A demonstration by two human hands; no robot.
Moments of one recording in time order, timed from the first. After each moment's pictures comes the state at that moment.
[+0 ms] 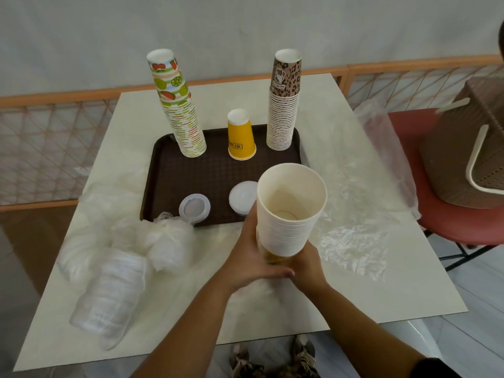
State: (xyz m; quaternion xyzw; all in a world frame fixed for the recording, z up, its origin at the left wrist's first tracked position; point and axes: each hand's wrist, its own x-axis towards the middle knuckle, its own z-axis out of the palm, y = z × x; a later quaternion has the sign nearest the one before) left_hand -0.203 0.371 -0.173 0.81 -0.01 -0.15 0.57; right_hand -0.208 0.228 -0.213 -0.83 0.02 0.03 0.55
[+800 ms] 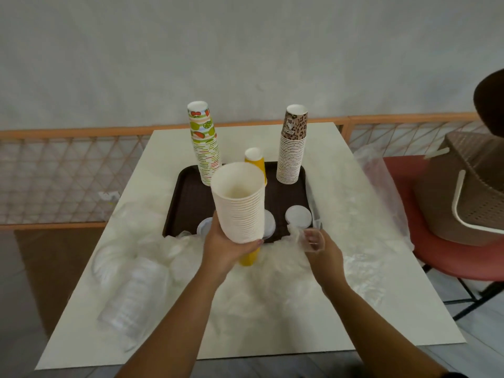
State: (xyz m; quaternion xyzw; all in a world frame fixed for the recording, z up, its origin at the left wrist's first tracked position) left_hand -0.196 0.413 -0.128 0.79 0.09 0.11 0.60; right_hand -0.184 0.215 -0.164 -0.85 0.10 -0.03 0.51
